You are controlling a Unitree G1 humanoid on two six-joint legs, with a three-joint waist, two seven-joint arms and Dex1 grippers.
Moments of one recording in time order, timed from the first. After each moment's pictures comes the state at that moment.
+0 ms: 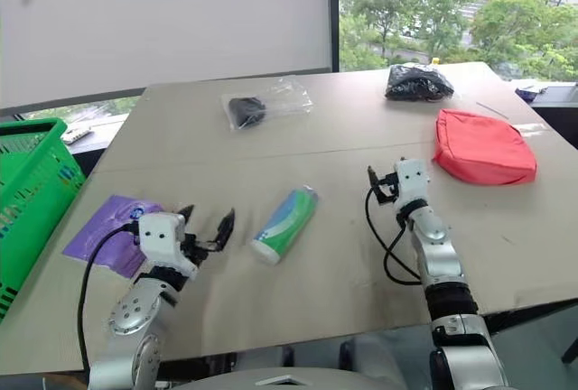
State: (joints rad) left arm 0.28 0.23 0.14 -0.37 -0.24 0.19 -0.33; right arm -0.32 -0.18 -0.06 0.37 0.06 -0.06 0.25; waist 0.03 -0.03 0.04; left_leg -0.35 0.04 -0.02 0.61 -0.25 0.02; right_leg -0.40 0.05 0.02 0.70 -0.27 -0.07
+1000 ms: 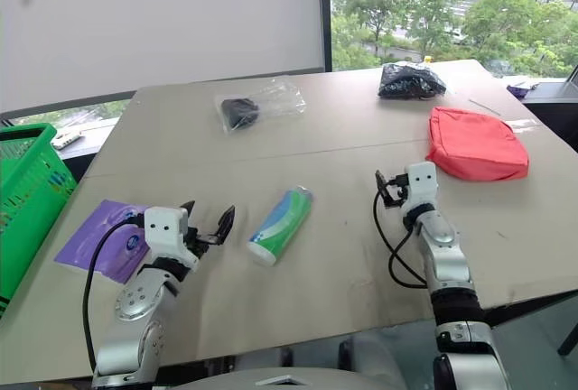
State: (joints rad) left arm 0.20 0.23 0.16 -0.27 -0.19 0.16 -0.28; right arm -0.28 -0.19 -0.07 0.29 0.12 0.04 0.28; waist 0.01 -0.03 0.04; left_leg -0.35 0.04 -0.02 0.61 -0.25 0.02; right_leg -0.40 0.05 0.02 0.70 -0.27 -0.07
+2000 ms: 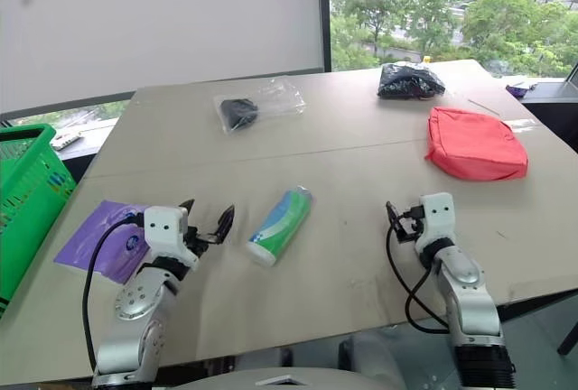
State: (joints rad) left arm 0.20 0.23 0.16 -0.26 -0.19 0.14 -0.28; right arm 0.03 -0.23 -0.08 -0.07 0.16 0.23 0.30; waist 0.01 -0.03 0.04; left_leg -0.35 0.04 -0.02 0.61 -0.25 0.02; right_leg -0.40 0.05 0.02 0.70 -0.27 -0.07
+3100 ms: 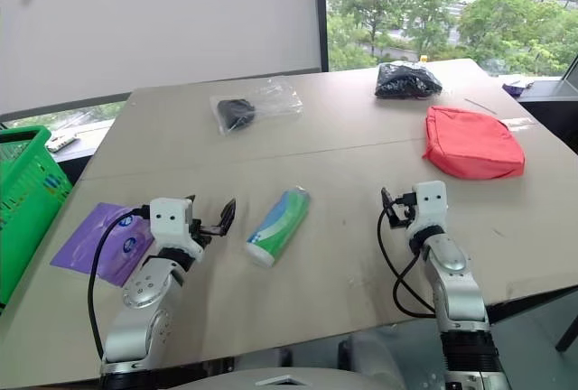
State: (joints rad) left arm 0.14 0.22 0.15 -0.26 -0.15 0.22 -0.22; right arm -0.05 -0.17 -0.06 -0.04 0.14 0.22 0.23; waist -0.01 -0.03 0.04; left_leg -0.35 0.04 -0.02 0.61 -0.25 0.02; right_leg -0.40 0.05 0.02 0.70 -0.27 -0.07
